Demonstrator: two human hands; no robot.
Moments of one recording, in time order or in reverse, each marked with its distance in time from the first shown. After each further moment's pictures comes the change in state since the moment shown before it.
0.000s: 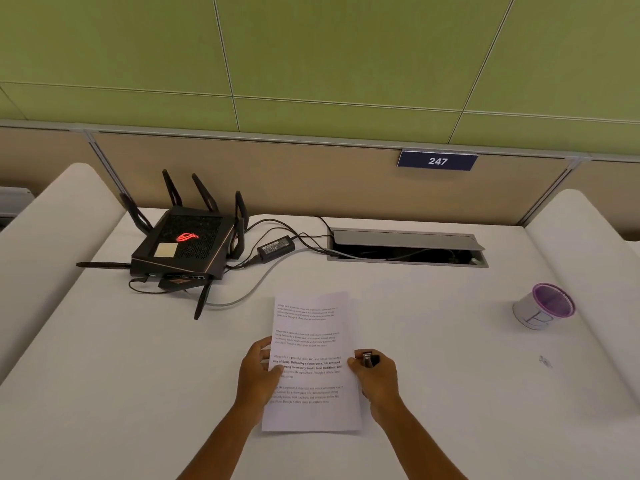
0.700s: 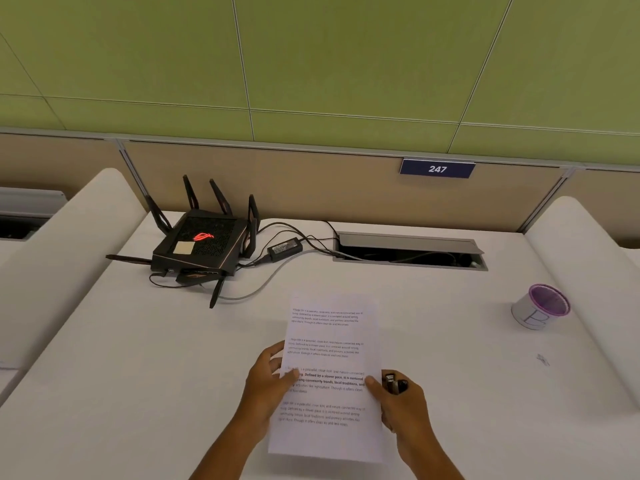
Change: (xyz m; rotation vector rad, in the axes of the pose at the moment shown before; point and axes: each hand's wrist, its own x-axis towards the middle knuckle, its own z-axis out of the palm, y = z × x) left_hand -0.089 0.029 -0.014 -0.222 -0.091 -0.049; right_hand -0.101 -0.003 -0.055 0.120 -0.113 -0.049
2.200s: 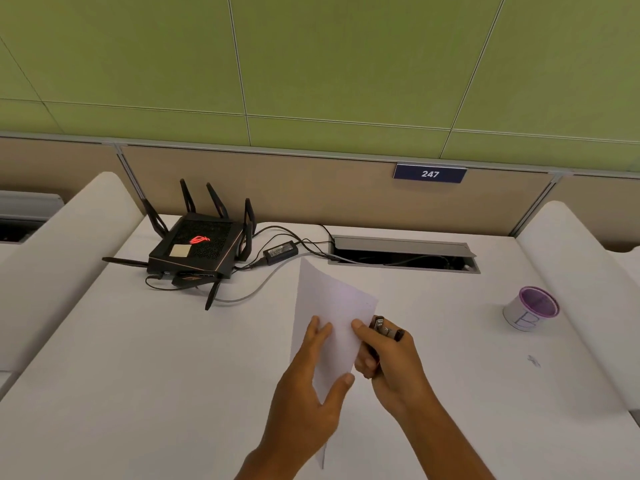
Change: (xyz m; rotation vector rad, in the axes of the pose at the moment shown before) left_hand -0.077 0.045 0.055 0.416 -0.003 0.625; right_hand -0.030 -0.098 0.027 0.261 -0.269 -0.191
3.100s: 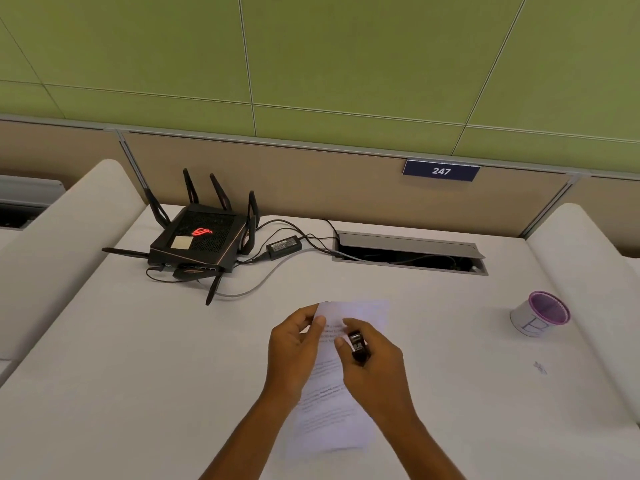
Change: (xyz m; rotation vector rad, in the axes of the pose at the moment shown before) left_hand 0.069 -0.012 -0.004 -0.496 0.196 -0.351; right_hand 0.007 0.035 0.009 -0.828 0.100 -0.441
